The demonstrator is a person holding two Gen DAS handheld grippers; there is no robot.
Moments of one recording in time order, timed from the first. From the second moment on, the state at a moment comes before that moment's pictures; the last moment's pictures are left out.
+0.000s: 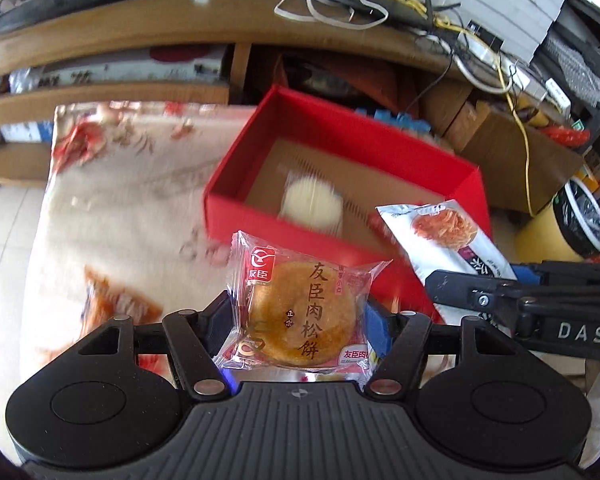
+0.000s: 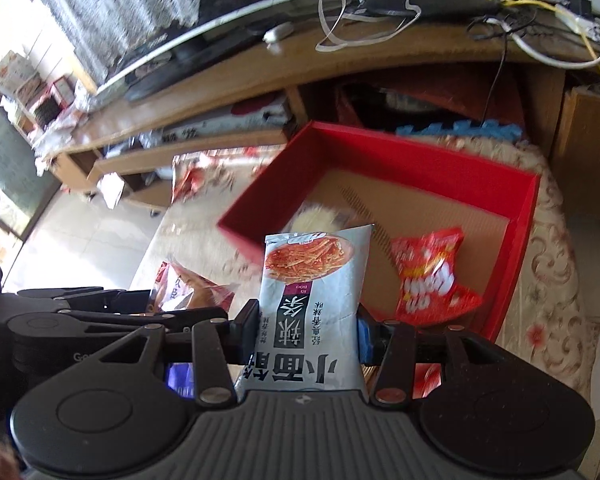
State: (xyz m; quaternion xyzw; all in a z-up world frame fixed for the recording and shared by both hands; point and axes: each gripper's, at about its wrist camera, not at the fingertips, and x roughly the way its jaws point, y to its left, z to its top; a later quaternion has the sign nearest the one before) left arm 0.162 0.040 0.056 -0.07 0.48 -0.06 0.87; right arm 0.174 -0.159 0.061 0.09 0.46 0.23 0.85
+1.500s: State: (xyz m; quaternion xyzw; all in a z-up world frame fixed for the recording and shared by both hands) left arm 0.271 0.006 0.010 -0.05 0.50 -0.04 0.86; right arm 0.283 -0.175 0.006 0.09 0.49 0.13 0.86
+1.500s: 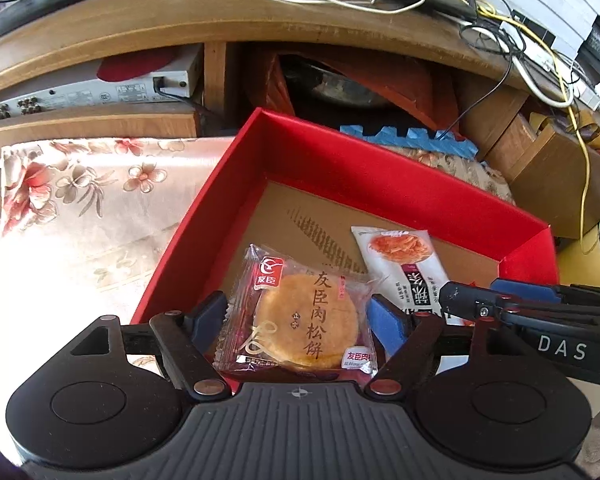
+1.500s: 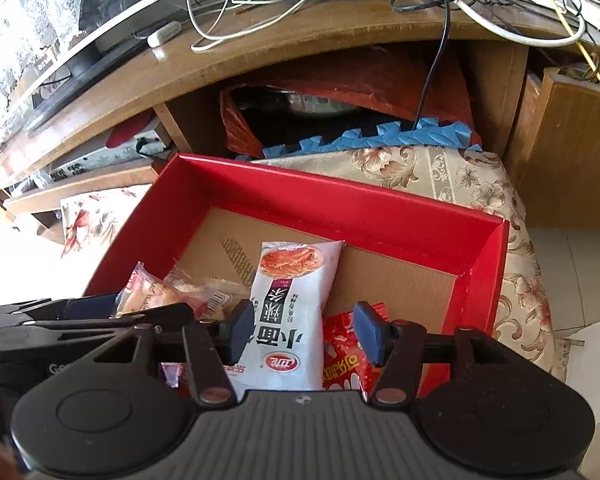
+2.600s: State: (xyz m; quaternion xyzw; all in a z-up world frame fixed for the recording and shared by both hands) left arm 0.182 0.073 0.035 -0.11 0.50 -0.04 0.86; right arm 0.182 -0.131 0.008 0.06 0.51 0.21 0.83
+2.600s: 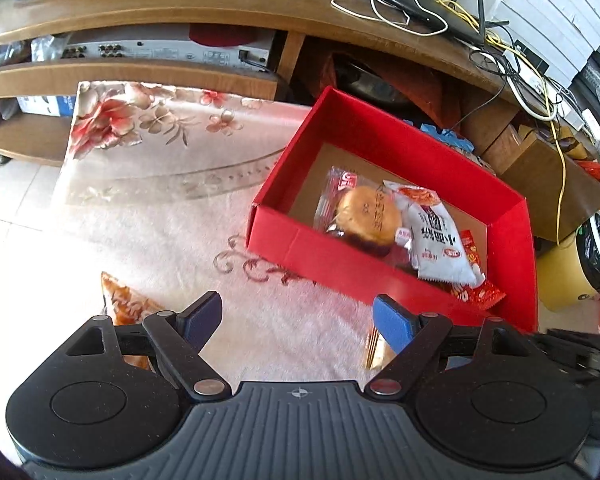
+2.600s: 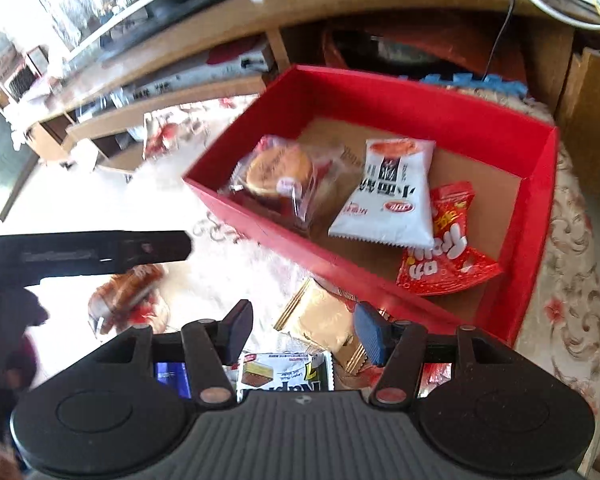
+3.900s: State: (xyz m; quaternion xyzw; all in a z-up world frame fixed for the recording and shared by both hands) left arm 0.169 0.096 0.023 -0.15 0.53 -0.07 0.83; right arm 0.194 -0.089 -0.043 -0.07 0.55 0.26 0.79
